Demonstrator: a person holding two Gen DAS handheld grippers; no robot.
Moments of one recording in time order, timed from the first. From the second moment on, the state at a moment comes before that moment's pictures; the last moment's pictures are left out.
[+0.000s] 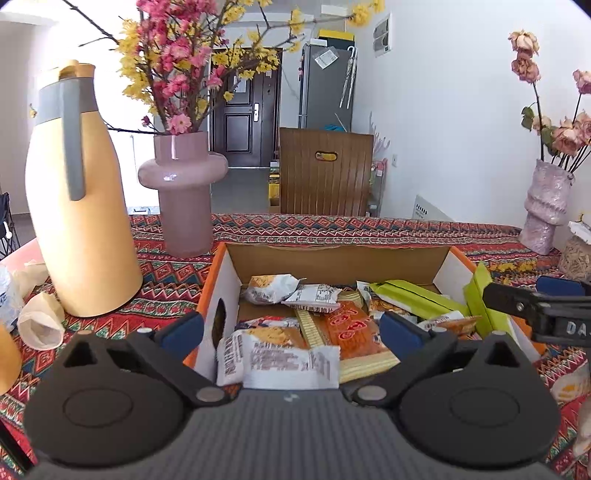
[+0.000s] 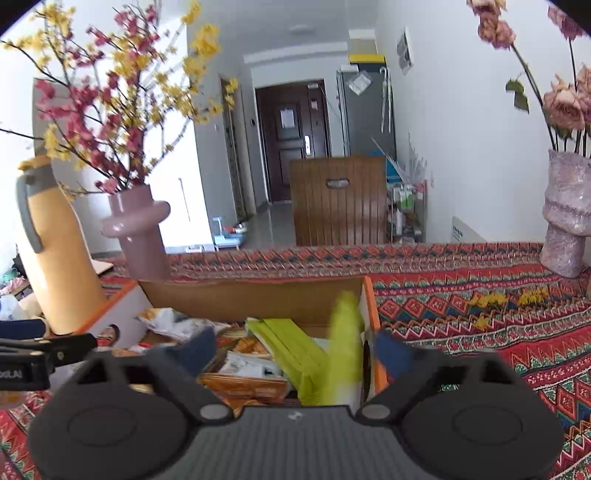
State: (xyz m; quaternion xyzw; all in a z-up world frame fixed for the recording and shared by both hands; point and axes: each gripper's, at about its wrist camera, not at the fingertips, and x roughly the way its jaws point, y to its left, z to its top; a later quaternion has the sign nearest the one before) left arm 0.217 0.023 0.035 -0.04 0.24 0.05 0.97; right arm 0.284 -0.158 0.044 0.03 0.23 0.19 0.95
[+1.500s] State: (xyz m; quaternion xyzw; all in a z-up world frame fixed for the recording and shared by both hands) left arm 0.059 0.001 0.006 -0.02 0.24 -0.02 0.97; right arm 0.112 -0.196 0.026 0.03 0.27 0.23 0.93
